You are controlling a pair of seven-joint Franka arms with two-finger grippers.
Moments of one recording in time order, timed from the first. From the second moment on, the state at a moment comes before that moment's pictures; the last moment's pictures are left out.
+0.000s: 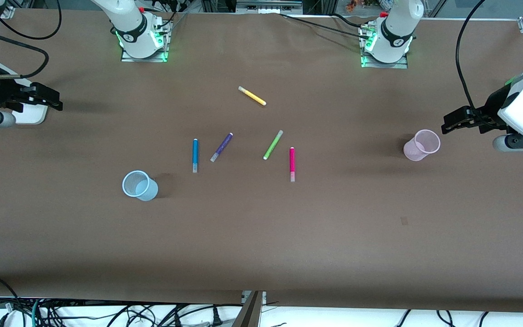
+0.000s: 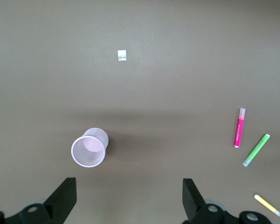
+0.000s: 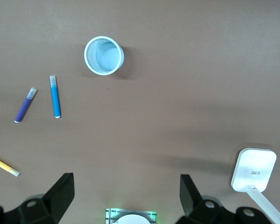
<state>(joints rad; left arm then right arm) 0.08 0.15 -0.15 -1.46 -0.05 1.52 -0.13 0.10 0.09 -0.07 -1.52 0.00 1.45 -0.04</state>
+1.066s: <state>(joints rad) 0.08 0.15 -0.15 -1.46 -0.05 1.52 -0.13 0.16 0.19 -0.06 -1.52 0.00 1.45 -0.04</state>
